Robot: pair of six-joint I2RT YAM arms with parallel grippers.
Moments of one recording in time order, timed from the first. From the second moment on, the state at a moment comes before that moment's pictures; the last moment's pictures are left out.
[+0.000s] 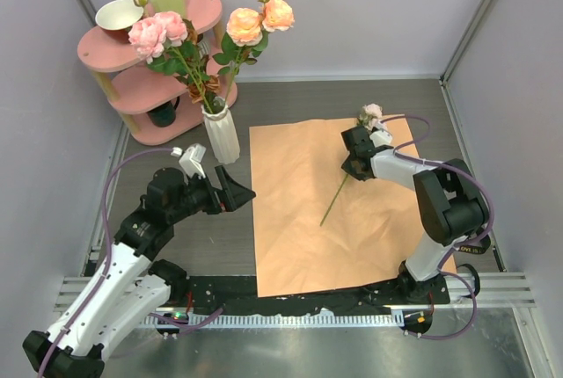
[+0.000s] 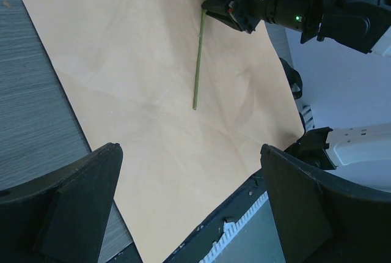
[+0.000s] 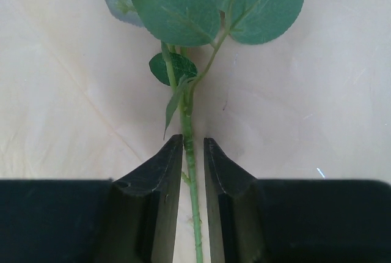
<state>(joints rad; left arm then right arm) -0.46 0.64 0.64 -0.40 0.32 -0.72 0.37 1.71 0.94 -0.27 0.36 0.94</state>
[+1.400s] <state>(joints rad) -0.51 0.94 0.63 -0.02 0.54 -0.91 0.47 1.39 0.84 -0.25 0.13 0.62</state>
